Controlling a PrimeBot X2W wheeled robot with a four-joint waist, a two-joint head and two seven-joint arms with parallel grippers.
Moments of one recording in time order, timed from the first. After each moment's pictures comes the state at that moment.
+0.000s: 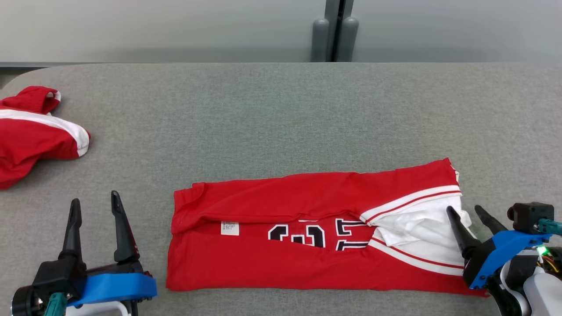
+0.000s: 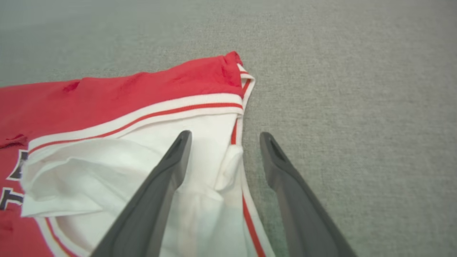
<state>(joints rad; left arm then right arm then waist) -0.02 0.12 -0.01 0.09 -0.22 0.09 -0.26 -0.25 -0.31 0.11 0.49 0.46 0.13 0.03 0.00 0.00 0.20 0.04</state>
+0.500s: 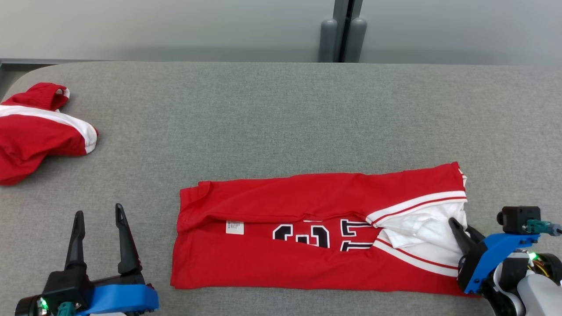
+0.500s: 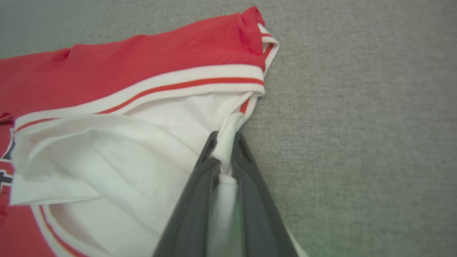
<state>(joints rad) 0.02 0.06 0.07 0.10 -0.11 0.03 -0.26 -0.29 -0.32 0.16 0.60 0.50 0.13 0.10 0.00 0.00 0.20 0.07</state>
